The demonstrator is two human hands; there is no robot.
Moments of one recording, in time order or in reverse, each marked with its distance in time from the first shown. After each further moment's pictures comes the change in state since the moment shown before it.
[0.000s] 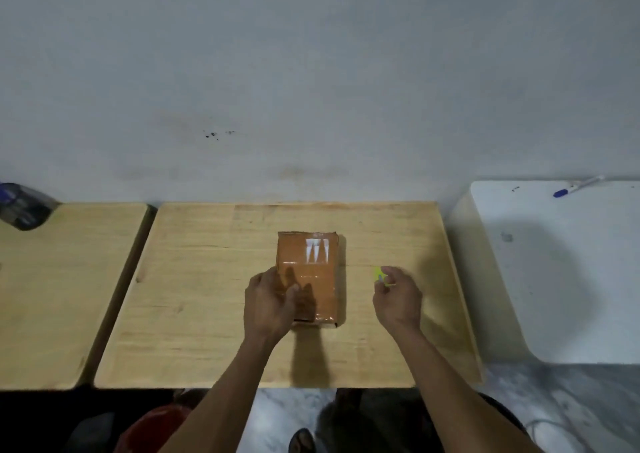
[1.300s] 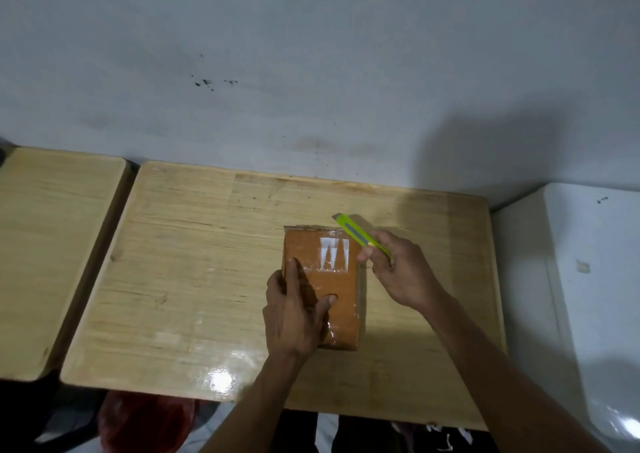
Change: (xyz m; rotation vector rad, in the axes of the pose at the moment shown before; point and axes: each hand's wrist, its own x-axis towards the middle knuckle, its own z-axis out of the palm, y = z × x) left_hand 0.044 -0.033 0.071 0.063 -0.075 -0.120; right_hand 0.084 -0.060 0.026 -0.031 -0.528 -0.403
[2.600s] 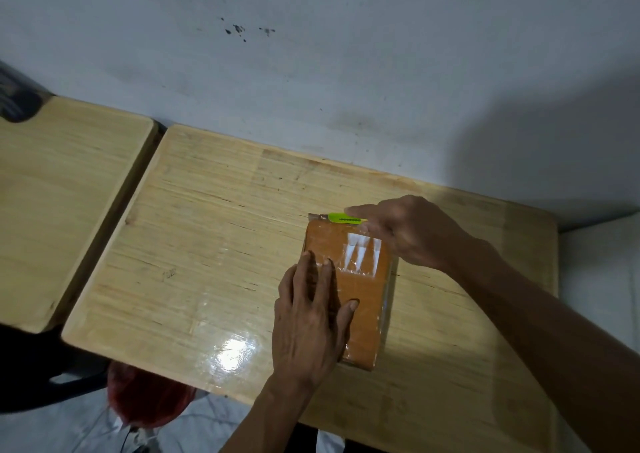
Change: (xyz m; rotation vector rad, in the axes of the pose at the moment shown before) left_hand -0.006 -0.008 0.021 0.292 0.214 0.197; right_hand 0.092 -0.014 -0.001 -0.425 -0.233 -0.797
